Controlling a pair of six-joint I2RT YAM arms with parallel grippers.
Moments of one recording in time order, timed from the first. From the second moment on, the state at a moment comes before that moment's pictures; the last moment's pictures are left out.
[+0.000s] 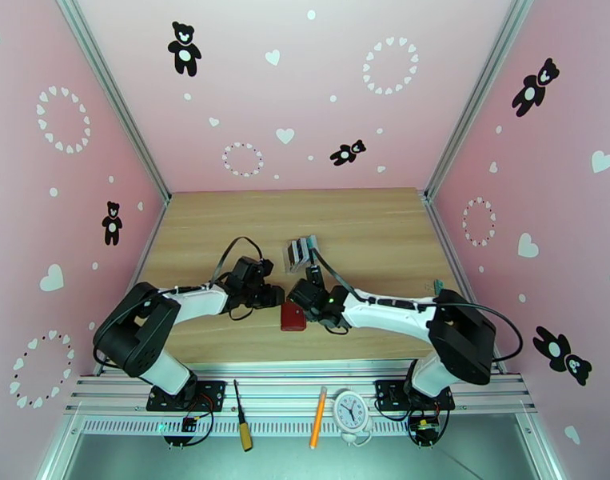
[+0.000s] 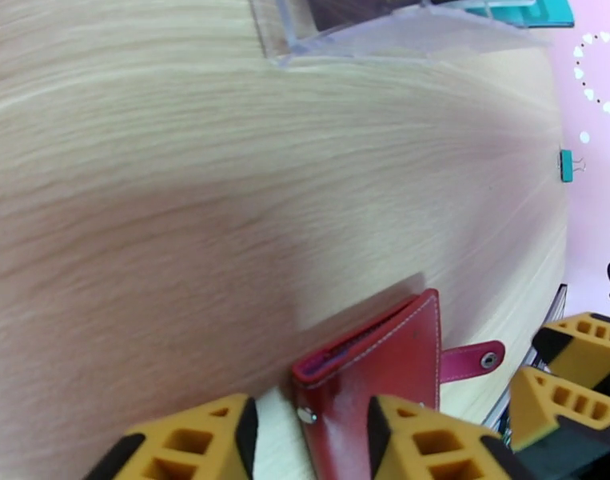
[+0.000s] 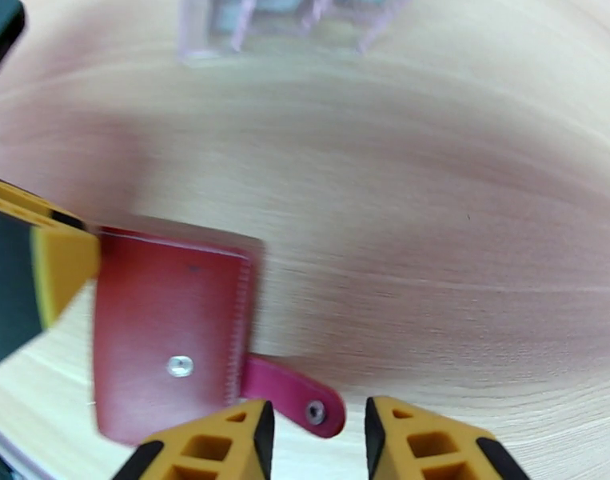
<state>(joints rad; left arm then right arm) -0.53 1.57 0.63 0.01 0.45 -0.62 1.05 1.56 0.94 -0.55 0.37 0.78</state>
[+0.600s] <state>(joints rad) -0.53 1.51 0.59 0.01 0.43 -0.61 1.03 1.61 0.91 -0.37 0.14 0.76</state>
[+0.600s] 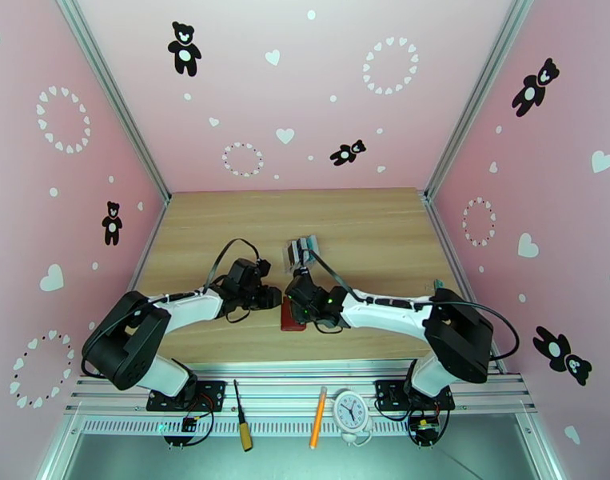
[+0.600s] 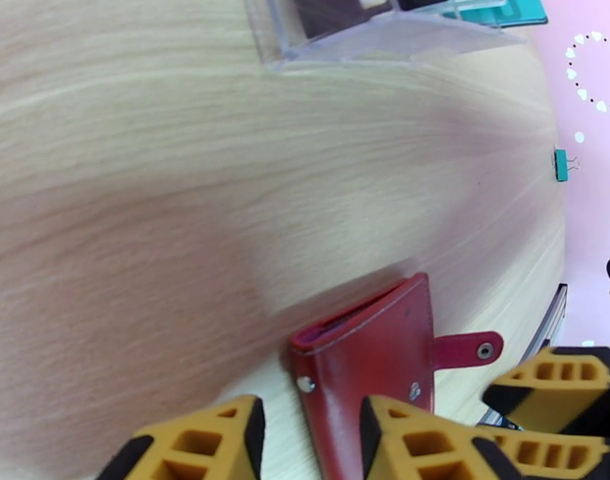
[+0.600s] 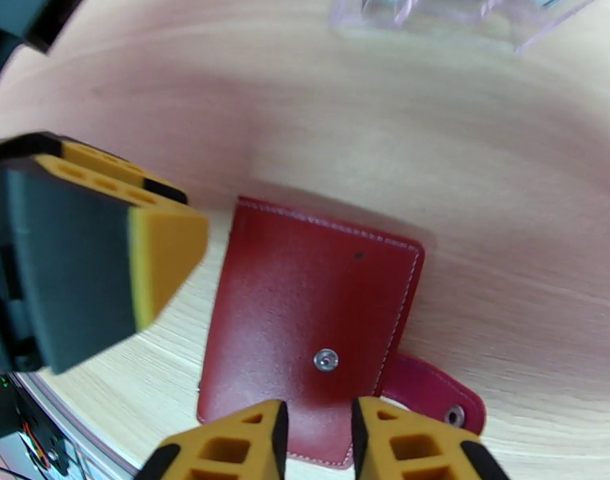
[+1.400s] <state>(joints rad) -0.60 1.48 0.58 -0.04 0.40 -0.59 0.96 1.62 0.80 -0.20 0.01 0.80</state>
